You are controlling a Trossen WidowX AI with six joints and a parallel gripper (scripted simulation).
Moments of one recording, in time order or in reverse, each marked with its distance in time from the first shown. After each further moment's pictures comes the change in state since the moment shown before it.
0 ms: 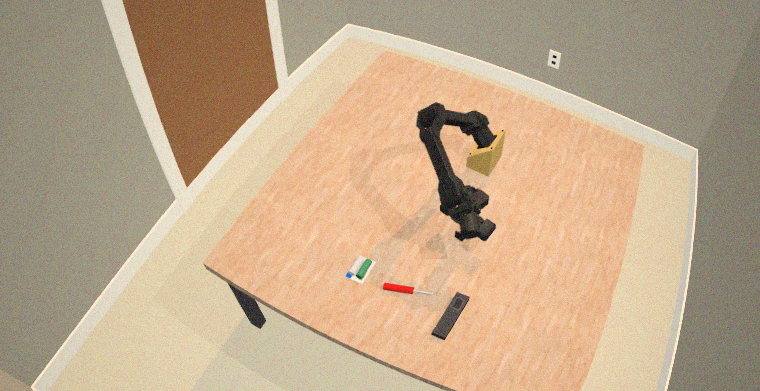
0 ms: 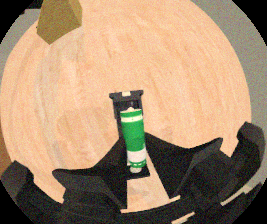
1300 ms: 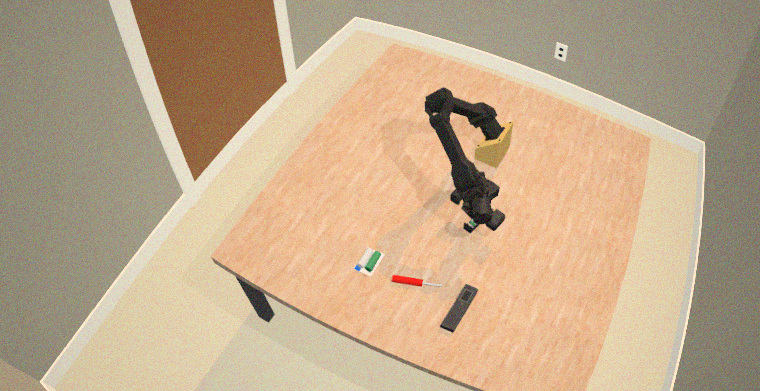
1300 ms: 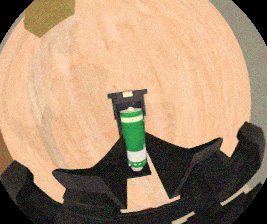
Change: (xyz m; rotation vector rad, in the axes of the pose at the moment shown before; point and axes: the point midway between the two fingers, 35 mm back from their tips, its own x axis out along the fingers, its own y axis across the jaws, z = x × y) arm 0.004 0.001 0.003 0.017 0.145 -0.003
